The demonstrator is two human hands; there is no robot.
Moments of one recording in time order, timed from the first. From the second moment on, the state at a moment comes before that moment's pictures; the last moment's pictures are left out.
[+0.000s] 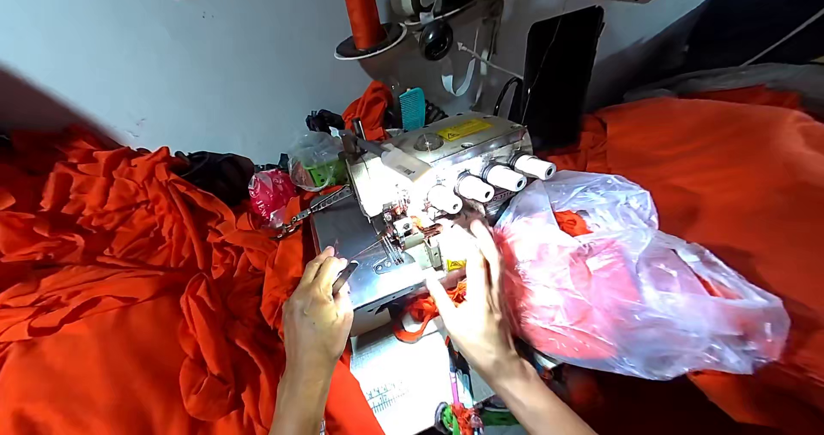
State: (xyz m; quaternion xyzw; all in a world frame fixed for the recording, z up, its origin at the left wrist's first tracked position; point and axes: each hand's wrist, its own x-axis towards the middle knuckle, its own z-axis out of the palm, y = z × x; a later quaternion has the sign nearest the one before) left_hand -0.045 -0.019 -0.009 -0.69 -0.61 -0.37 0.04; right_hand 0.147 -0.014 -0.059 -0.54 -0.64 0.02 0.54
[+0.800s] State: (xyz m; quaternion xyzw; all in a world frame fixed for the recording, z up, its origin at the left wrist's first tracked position) left_hand -0.043 -0.024 -0.008 -0.69 -0.62 -0.38 0.03; right_hand 0.195 -0.071 -0.065 -0.45 -0.68 0.17 0.56
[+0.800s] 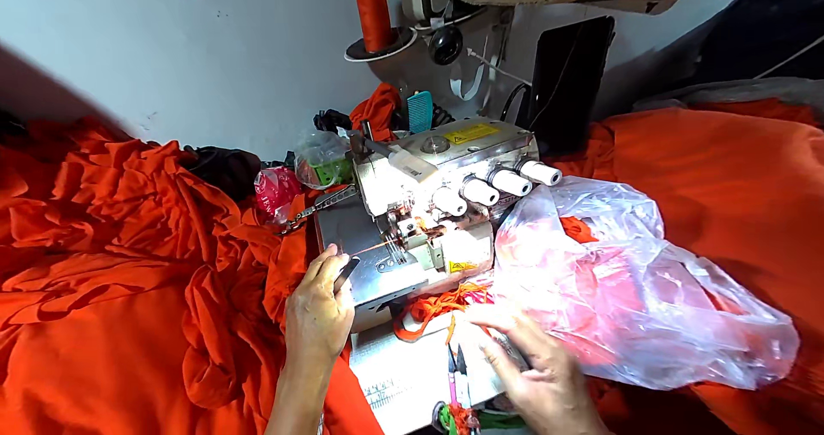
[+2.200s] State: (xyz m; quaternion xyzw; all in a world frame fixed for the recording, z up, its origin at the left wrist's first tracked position) left_hand -0.054 0.023 0.061 -0.60 -0.58 -0.41 -0.37; right_hand 0.341 0.144 -0.002 -0.48 -0.60 0.52 0.38
